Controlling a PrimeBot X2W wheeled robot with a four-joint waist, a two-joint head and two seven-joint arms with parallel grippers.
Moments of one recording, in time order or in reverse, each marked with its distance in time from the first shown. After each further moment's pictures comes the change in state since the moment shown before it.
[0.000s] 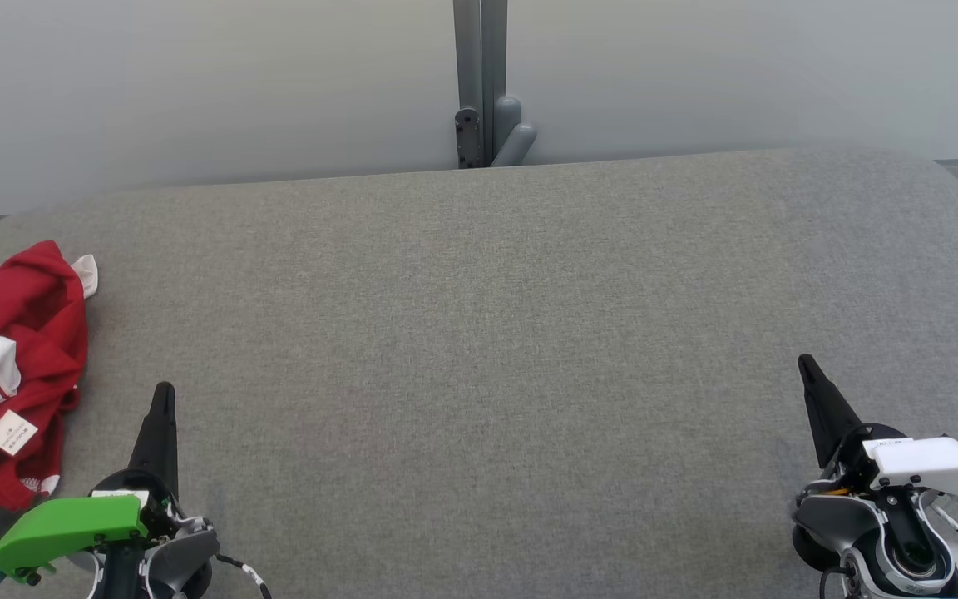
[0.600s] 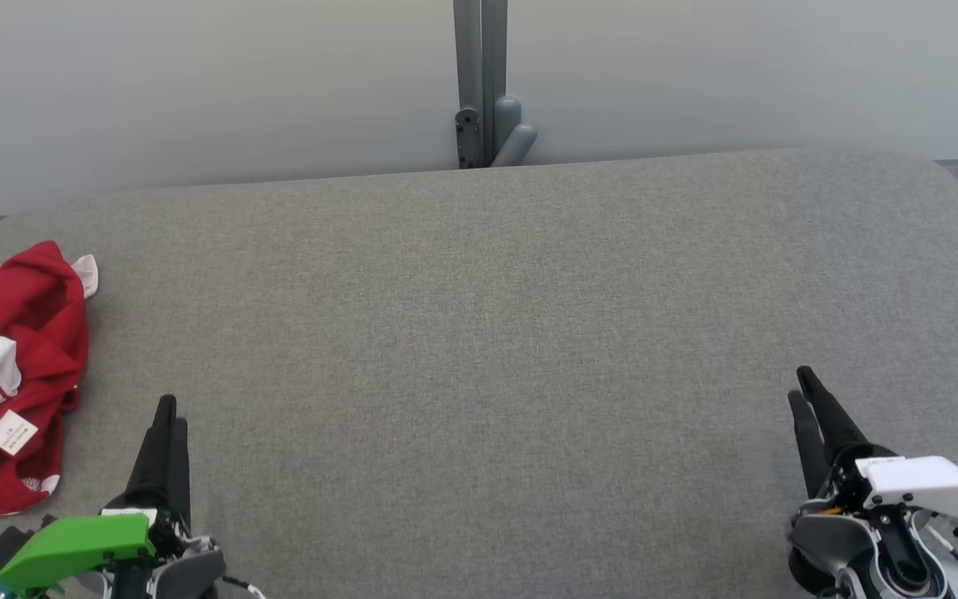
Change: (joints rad) left arm 0.011 -0.003 0.000 0.018 0.000 0.000 0.000; right arm 0.010 0.005 0.001 0.016 0.000 0.000 0.000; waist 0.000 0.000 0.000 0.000
